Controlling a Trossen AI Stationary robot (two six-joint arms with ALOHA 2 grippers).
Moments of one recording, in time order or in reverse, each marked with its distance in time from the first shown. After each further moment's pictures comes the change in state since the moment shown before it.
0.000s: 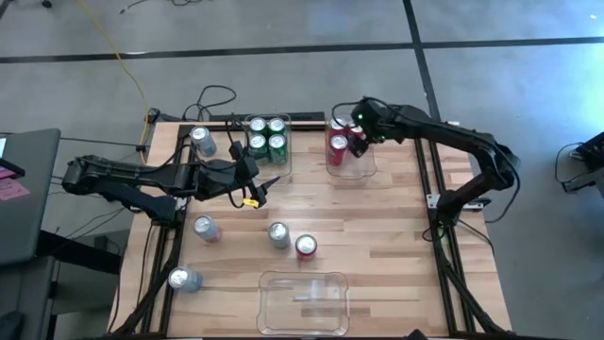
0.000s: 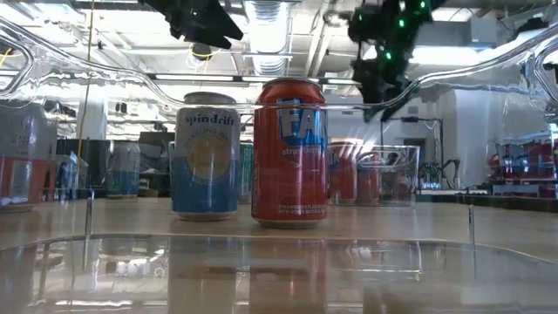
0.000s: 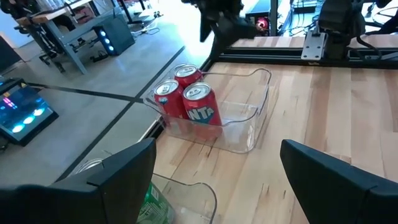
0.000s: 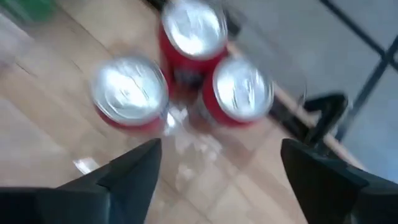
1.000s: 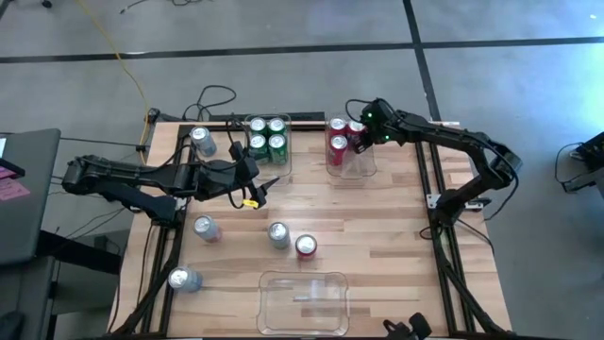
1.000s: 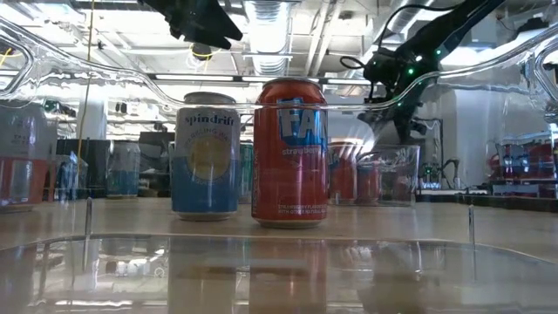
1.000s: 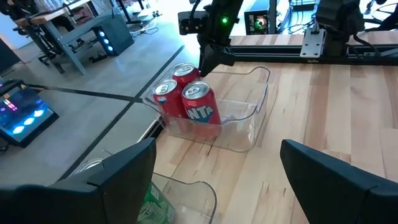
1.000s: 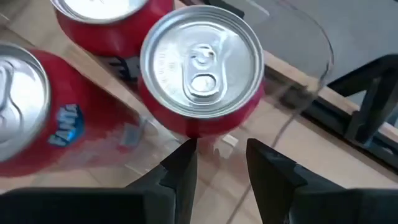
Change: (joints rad) left arm -0.002 0.000 0.000 -0.005 0.000 0.008; right arm -0.191 0.003 -0.305 0.427 -0.158 0.015
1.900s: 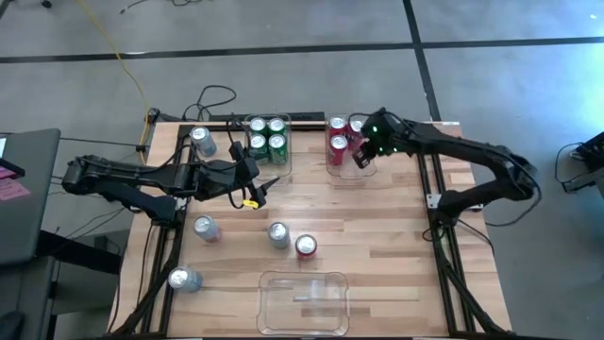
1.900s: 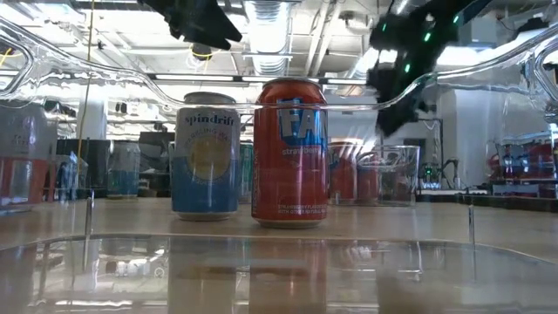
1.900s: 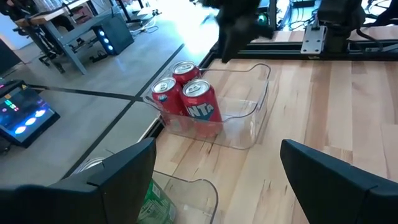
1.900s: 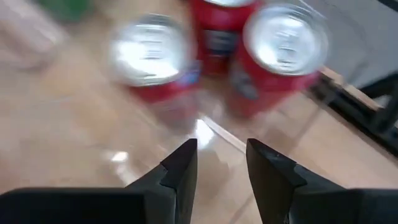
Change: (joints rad) left arm 0.000 0.000 0.000 -0.009 0.000 0.008; right arm 0.181 -0.184 0.000 -0.157 0.000 0.035
